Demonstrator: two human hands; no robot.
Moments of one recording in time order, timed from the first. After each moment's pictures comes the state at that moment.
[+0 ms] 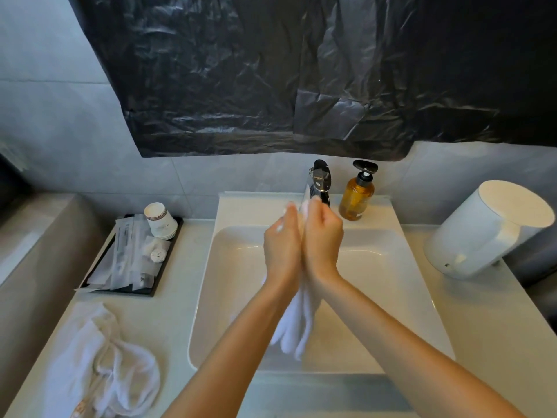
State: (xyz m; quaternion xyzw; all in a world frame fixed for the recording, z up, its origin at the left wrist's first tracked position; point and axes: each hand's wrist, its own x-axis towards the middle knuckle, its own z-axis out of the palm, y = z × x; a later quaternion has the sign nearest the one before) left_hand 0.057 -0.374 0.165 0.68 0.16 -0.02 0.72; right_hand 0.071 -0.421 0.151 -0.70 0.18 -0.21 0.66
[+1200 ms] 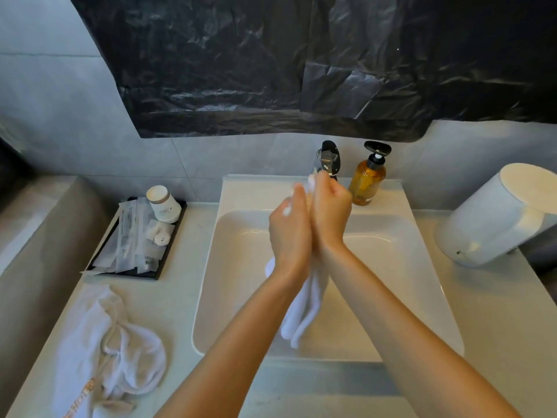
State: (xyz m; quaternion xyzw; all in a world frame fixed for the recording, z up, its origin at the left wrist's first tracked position) left_hand 0.061 -0.380 0.166 0.67 0.18 -0.01 0.72; right_hand 0.097 -0.422 0.159 -0.67 0.23 -0.18 0.68
